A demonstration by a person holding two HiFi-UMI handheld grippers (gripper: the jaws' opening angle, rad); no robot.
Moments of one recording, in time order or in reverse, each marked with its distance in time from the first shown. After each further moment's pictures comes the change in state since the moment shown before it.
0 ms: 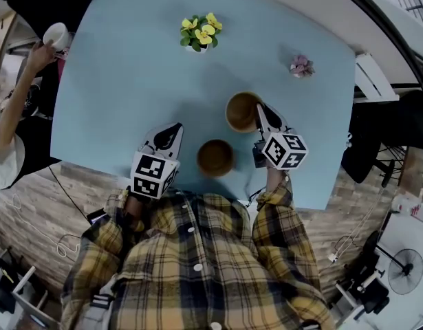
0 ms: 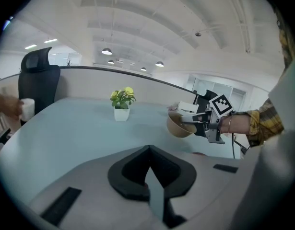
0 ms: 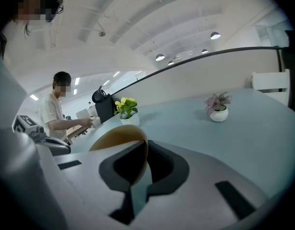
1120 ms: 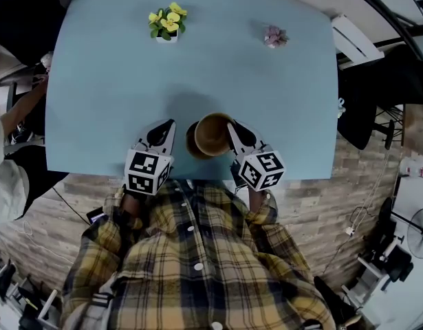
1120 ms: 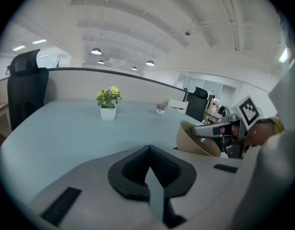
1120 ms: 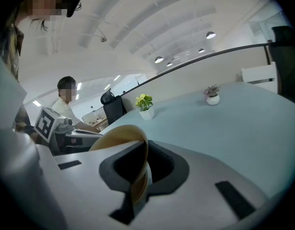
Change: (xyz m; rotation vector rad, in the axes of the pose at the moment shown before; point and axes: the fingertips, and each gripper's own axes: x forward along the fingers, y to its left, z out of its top) left arm -0.006 -0.038 -0.013 0.068 0.014 -0.089; right arm -0.085 0.080 -0.064 0.047 -0.027 0.022
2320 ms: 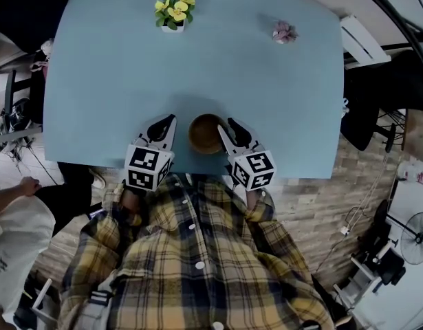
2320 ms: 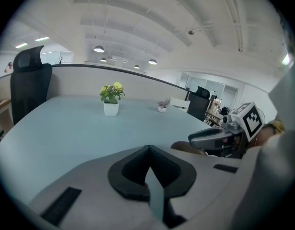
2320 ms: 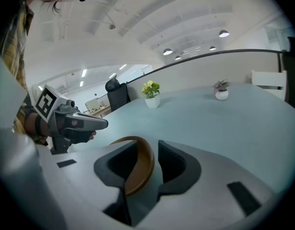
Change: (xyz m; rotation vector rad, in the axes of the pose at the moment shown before) left arm 0.000 0.005 -0.014 -0.028 0.015 0.014; right arm 0.014 0.015 -0.039 -0.112 0.104 0.020
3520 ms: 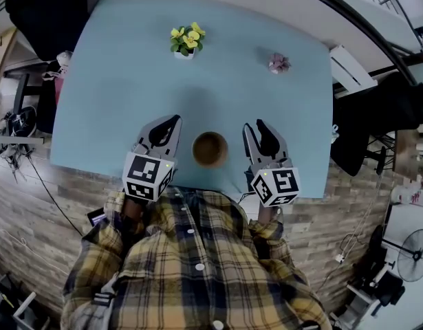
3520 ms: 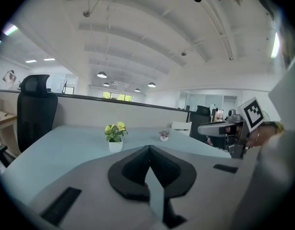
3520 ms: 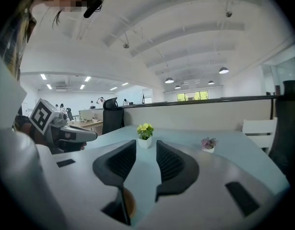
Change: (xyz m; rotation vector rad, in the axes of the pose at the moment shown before) left arm -0.056 -0.006 0.097 0.056 -0.291 0.043; right arm -0.072 0.001 0.142 -0.195 -0.290 -0.130
